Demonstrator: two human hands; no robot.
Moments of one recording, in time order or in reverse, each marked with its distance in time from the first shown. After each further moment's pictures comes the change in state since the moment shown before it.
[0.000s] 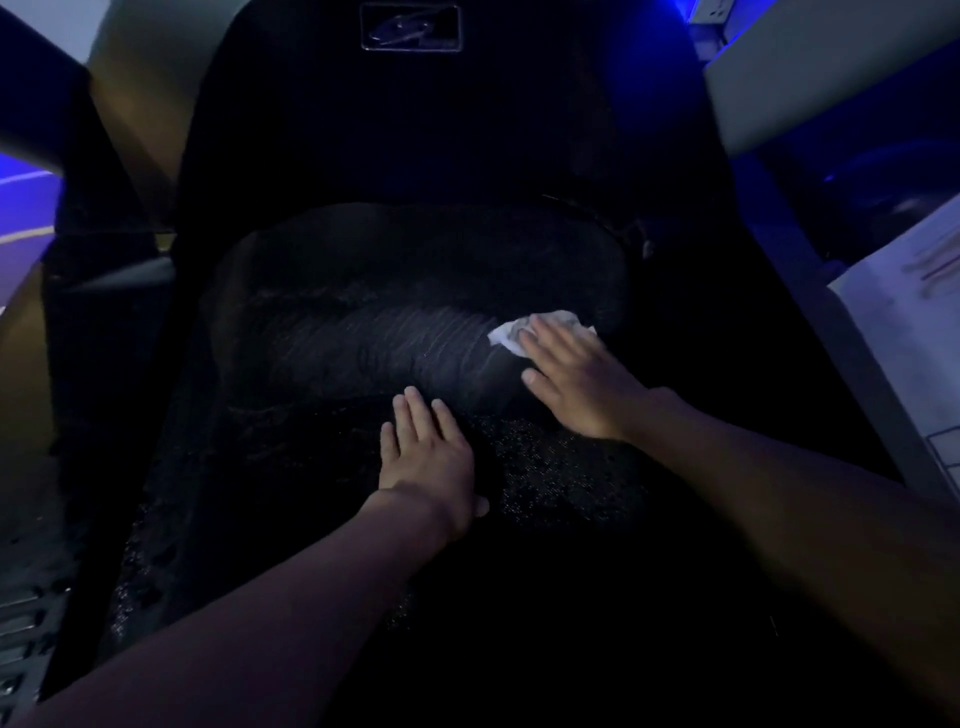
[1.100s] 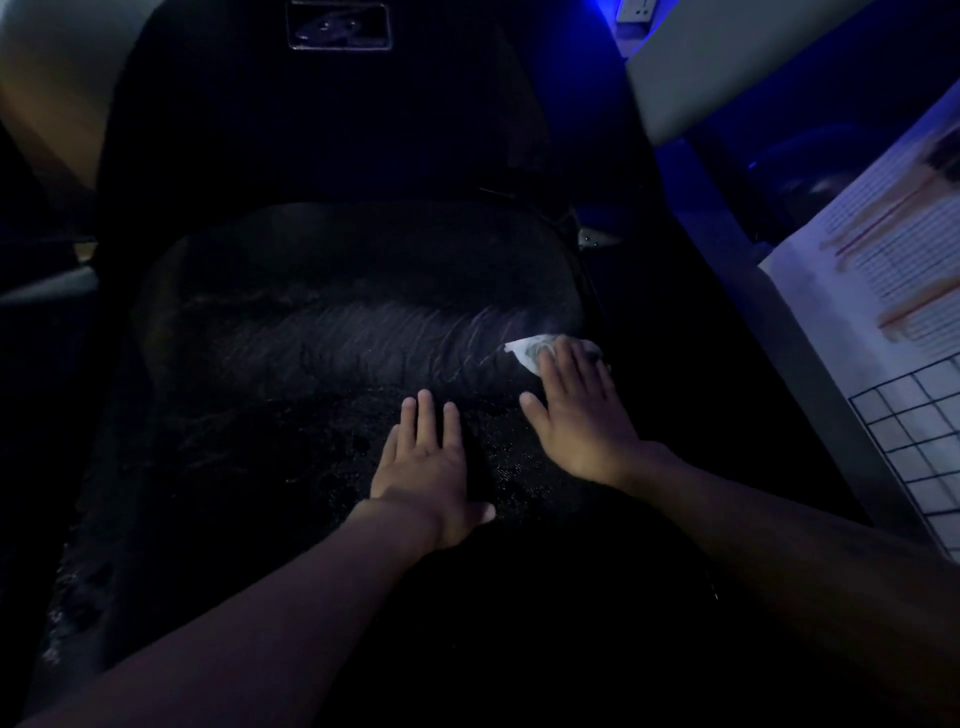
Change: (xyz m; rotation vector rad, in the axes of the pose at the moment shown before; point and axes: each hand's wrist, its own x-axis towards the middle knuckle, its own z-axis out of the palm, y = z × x) left_hand -0.009 0.031 0.011 0.038 0.006 0.174; right_hand -0.072 -0.002 0.027 0.172 0.021 0.389
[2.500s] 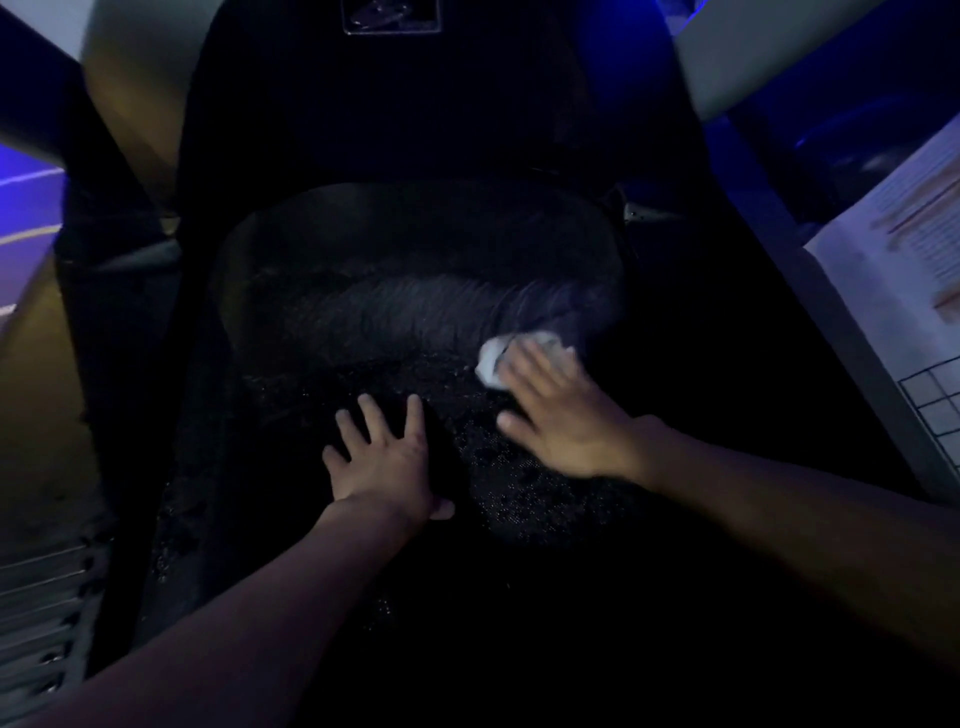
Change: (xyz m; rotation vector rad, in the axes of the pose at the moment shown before) left_hand -0.044 -0.062 0.015 -0.086 0.014 -0.299; right_hand -0.015 -0.055 0.004 -0.130 -0.031 -0.448
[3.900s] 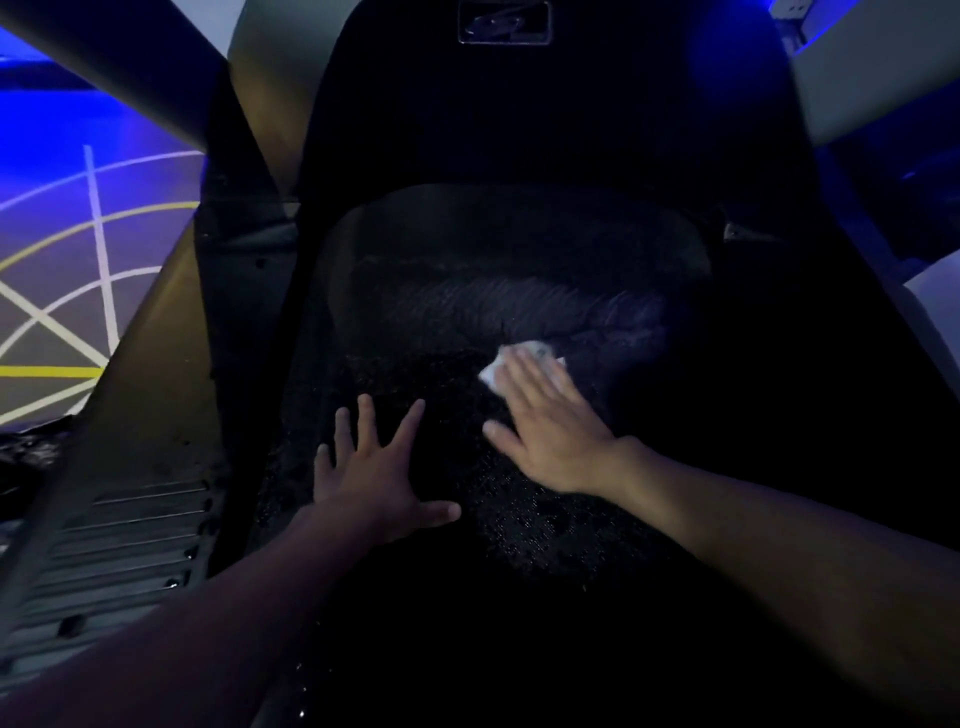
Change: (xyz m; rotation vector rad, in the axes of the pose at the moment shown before) left_hand -0.010 -0.098 0.014 -0.120 0.097 -0.004; right_hand 0.044 -0.085 0.003 0.067 0.031 -0.057
